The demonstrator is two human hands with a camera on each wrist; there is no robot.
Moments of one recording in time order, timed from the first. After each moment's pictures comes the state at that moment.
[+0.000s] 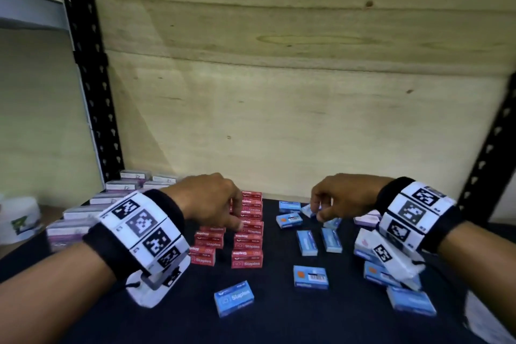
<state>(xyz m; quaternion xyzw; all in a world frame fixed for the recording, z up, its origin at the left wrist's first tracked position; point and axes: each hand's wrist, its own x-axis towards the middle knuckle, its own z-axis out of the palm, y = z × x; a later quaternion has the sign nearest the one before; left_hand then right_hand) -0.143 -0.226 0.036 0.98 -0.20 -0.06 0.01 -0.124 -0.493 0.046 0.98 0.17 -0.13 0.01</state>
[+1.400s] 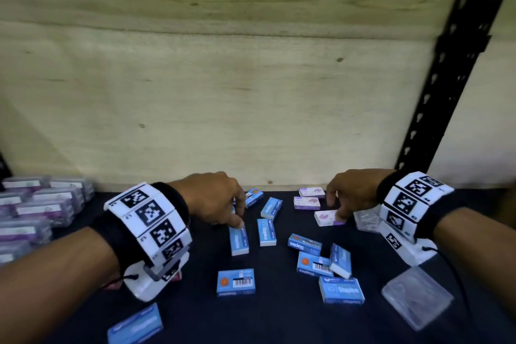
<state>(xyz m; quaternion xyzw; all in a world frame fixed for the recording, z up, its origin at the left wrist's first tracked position) -0.085 -0.357 0.012 0.94 -0.31 -0.11 -0.01 -0.093 -0.643 0.001 0.98 0.03 -0.17 0.07</state>
